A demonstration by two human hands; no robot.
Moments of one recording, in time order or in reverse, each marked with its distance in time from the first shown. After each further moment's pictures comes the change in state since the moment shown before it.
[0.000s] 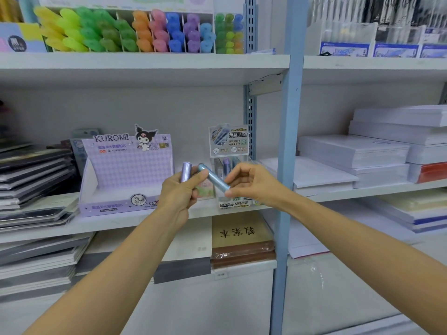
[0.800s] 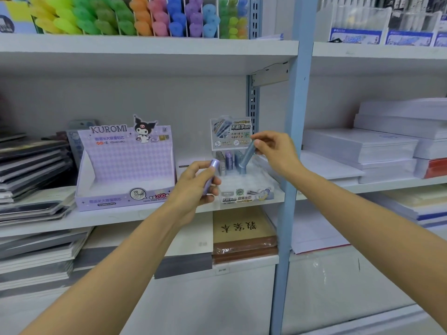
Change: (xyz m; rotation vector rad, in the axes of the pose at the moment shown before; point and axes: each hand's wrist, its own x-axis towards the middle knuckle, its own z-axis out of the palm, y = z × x) left_hand -0.002 -0.006 0.005 0.186 -0.243 -0.001; right_hand 0.040 0.010 -0.044 -0.314 0.560 -0.002
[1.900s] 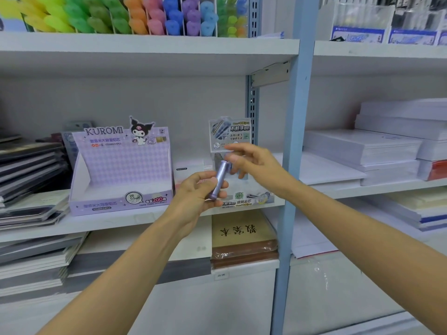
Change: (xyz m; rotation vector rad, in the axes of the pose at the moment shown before) left_hand 0.001 -0.014 0.003 -0.090 -0.038 0.001; right_hand -0.029 -0.016 0.018 0.191 -0.367 -0.086
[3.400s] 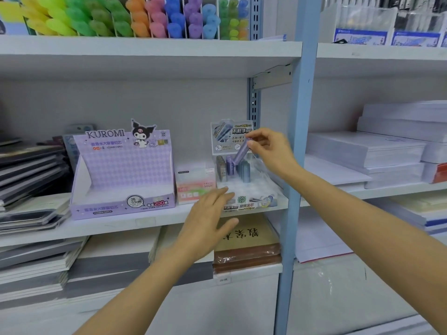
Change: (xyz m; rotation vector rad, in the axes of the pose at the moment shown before) left_hand -0.011 -0.038 -0.005 1.266 -0.121 0.461; right_hand 0.037 0.011 -0.025 -0.243 0.319 0.016
